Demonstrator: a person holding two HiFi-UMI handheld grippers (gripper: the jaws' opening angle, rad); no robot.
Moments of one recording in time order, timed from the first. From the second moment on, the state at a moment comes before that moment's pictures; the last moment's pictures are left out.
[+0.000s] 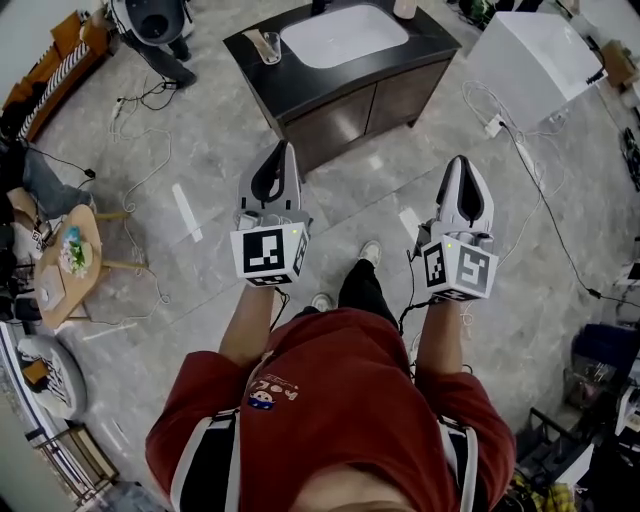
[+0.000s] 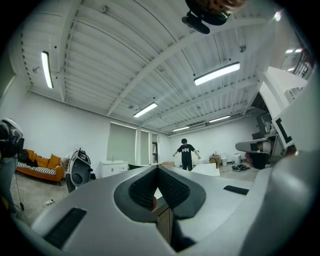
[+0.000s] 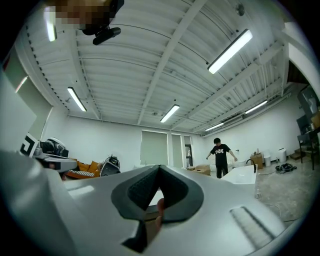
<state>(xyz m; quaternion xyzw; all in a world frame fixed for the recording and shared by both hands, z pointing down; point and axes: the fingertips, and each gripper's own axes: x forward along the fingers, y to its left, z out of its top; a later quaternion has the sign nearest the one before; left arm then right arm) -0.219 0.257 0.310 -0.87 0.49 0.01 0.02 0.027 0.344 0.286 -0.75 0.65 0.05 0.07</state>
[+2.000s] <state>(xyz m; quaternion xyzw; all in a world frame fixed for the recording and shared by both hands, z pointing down) -0.046 -0.137 0.341 -0.80 0.60 0.01 0.01 0.220 -0.098 0.307 -0.70 0.72 0.03 0.03</state>
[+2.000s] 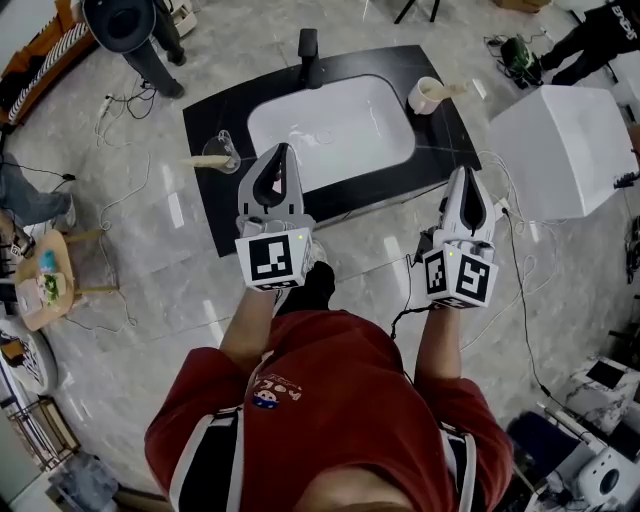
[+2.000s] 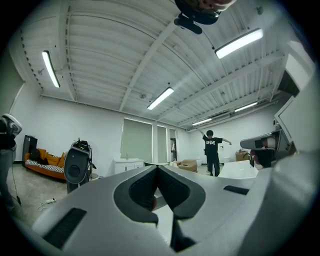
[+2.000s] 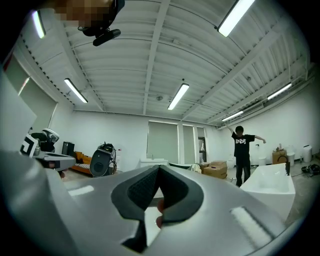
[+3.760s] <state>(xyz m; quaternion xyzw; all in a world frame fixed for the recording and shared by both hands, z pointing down) 0.028 -0.302 0.350 -0.75 0.66 -0.04 0.01 0.262 -0.311 0.408 -0.61 0.79 -0.08 0.01</state>
